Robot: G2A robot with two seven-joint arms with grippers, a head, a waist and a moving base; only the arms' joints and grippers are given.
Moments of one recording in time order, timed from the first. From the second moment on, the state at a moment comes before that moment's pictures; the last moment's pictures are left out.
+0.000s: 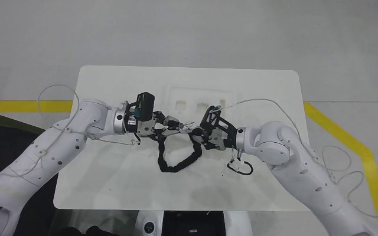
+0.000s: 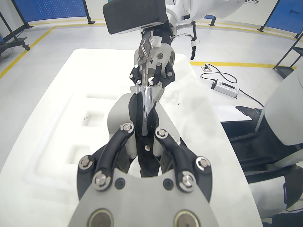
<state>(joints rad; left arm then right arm) 0.59 -0.70 -0.57 -1.52 0.94 -1.01 0.27 -0.96 -1.03 0.93 -1.78 -0.56 -0.43 0.83</state>
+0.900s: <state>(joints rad) 0.58 -0.72 -0.62 -1.54 1.01 -0.81 -0.37 -0.85 -1.06 0.86 -1.63 -0.40 -0.15 1.13</state>
